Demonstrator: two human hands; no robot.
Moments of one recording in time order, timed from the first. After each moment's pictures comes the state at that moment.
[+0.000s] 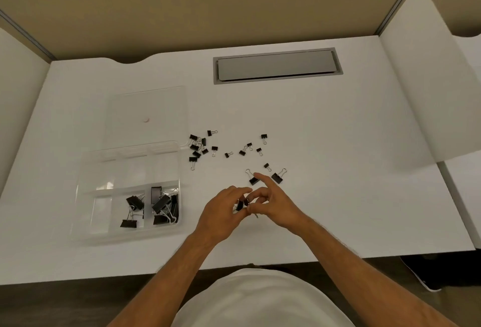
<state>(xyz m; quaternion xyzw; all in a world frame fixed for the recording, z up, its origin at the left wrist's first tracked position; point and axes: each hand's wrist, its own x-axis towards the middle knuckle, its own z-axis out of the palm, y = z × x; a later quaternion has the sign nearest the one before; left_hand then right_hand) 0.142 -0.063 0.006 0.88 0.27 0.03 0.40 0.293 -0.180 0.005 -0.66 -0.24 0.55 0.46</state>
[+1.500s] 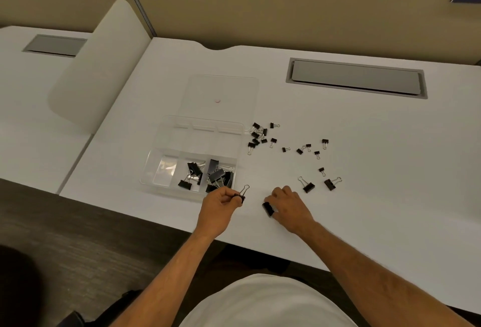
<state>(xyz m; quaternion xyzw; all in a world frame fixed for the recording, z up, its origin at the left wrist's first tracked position) 0.022 -0.054 0.023 0.57 0.56 0.16 0.57 0.231 -0.135 -0.073 -0.69 -0.69 0.21 0.01</state>
